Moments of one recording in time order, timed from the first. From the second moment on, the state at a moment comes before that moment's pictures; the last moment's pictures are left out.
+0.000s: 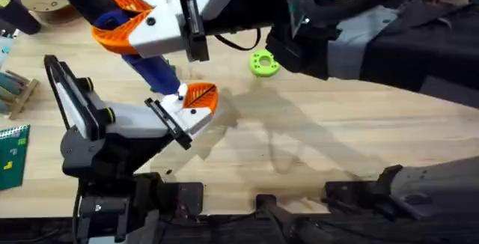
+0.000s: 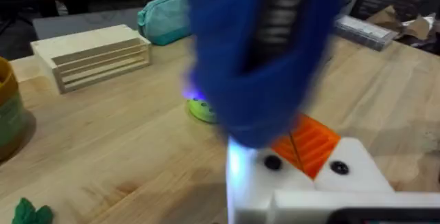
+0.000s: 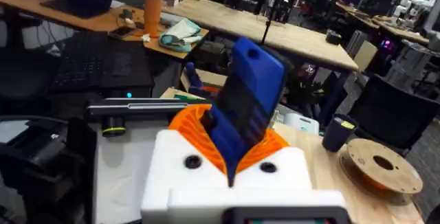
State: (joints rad) left arm 0.08 0.01 0.02 -0.09 0.90 -0.06; right arm 0.82 1.65 1.20 0.57 -0.92 -0.17
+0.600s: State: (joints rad) left arm 0.07 0.01 0.02 -0.09 0.92 -0.06; right arm 0.78 1.59 1.22 0.70 -0.94 -0.06
